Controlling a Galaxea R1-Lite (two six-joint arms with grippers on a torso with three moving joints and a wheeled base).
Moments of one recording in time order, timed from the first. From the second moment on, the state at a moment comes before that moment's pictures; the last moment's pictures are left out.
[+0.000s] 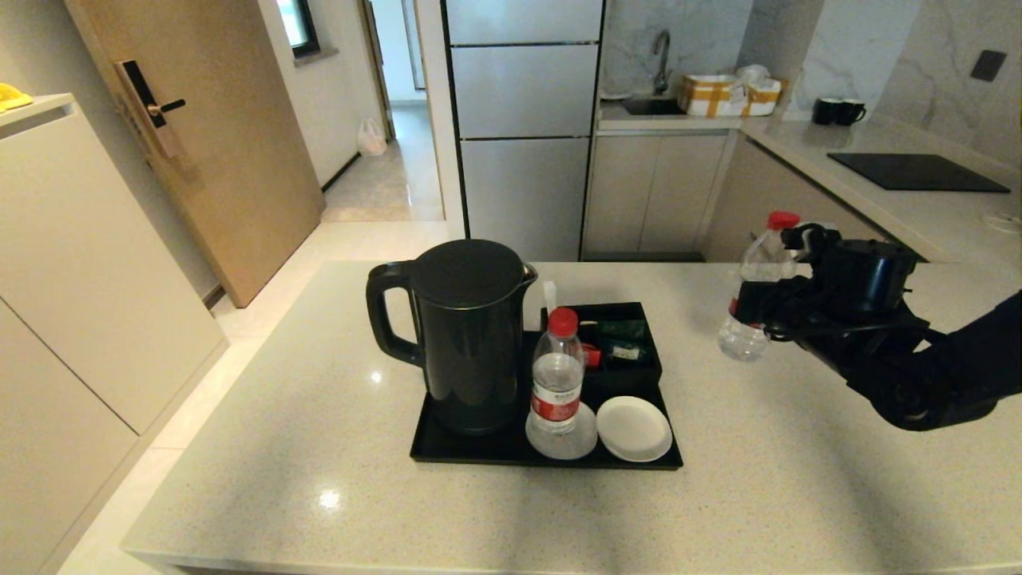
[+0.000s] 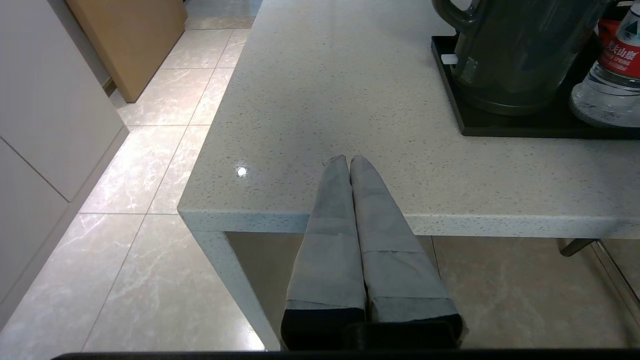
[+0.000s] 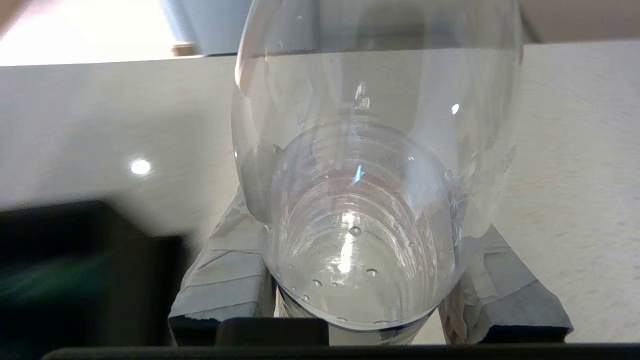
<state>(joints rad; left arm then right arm) 0.01 0.00 0.00 0.00 0.00 0.02 0.12 2.03 -0.90 -0.98 -0.17 0.02</state>
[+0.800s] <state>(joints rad) 0.01 0.00 0.00 0.00 0.00 0.02 0.11 2.19 -0.91 -1.01 -0.13 0.06</state>
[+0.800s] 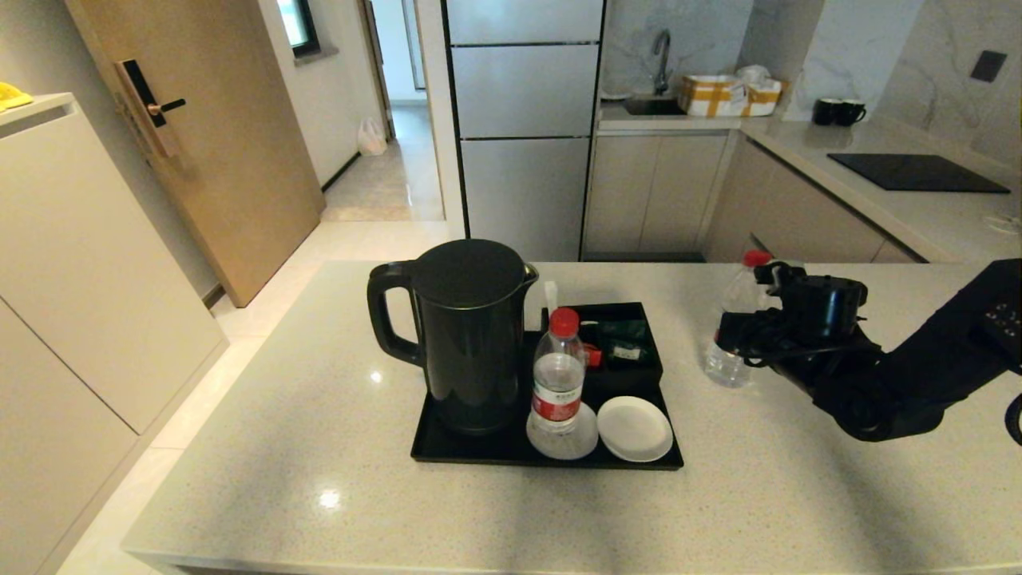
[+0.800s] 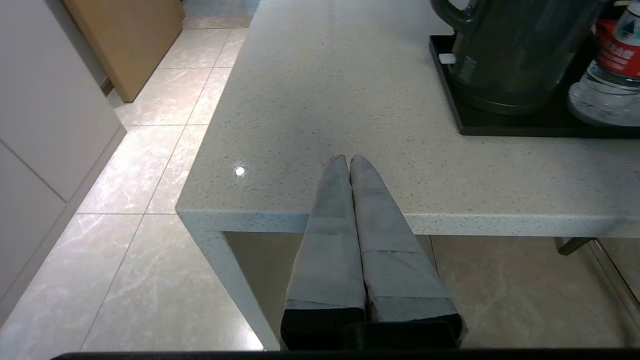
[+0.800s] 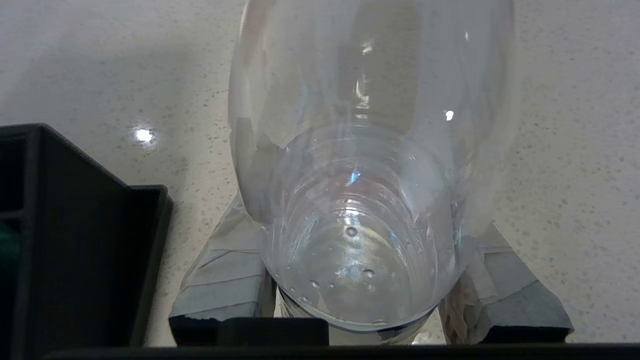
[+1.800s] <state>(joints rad) 0.01 0.00 0.00 0.00 0.00 0.02 0.11 2.27 -0.76 -1.18 0.08 0.03</state>
